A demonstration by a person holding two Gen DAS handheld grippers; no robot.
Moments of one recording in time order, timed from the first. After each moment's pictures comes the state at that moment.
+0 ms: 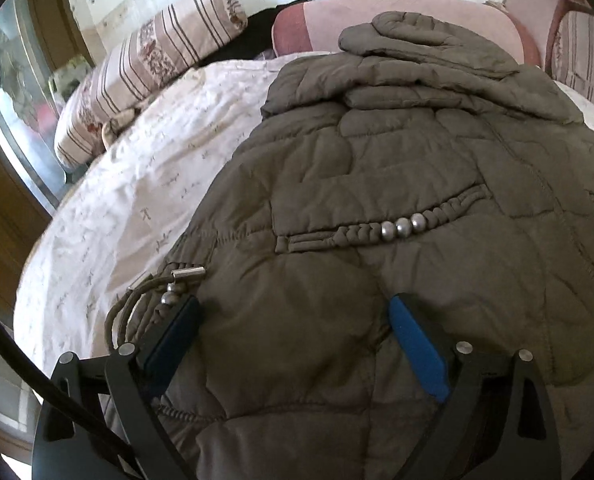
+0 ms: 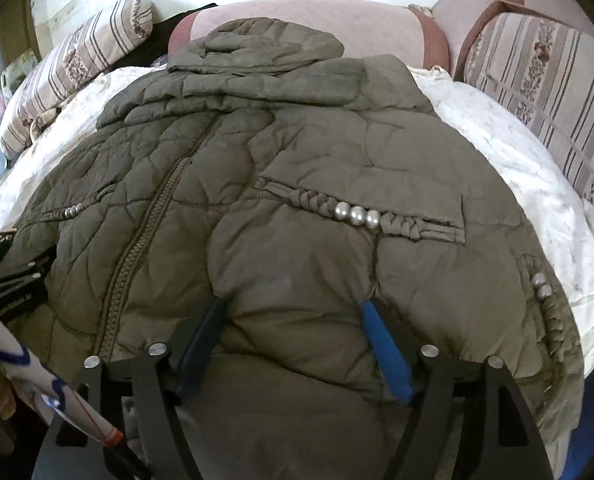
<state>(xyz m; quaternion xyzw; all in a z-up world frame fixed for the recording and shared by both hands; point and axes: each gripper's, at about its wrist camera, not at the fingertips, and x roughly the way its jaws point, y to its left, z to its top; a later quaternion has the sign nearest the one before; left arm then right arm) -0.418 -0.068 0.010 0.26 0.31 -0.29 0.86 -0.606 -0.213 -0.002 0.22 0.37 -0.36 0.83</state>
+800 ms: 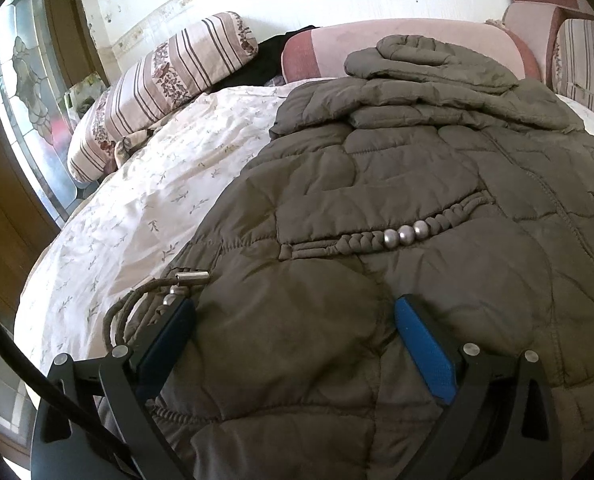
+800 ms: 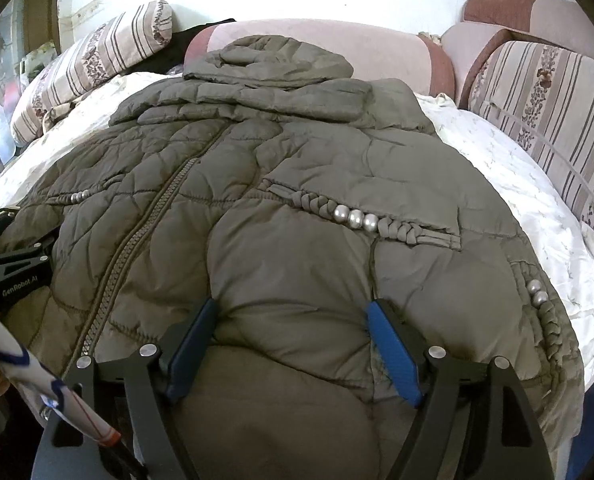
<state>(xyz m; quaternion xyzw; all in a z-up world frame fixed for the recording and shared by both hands) -0.424 -0.061 0.002 0.24 0.26 -0.29 0.89 -0.613 -0.196 -0.008 0.16 0.35 -0.36 0.85</state>
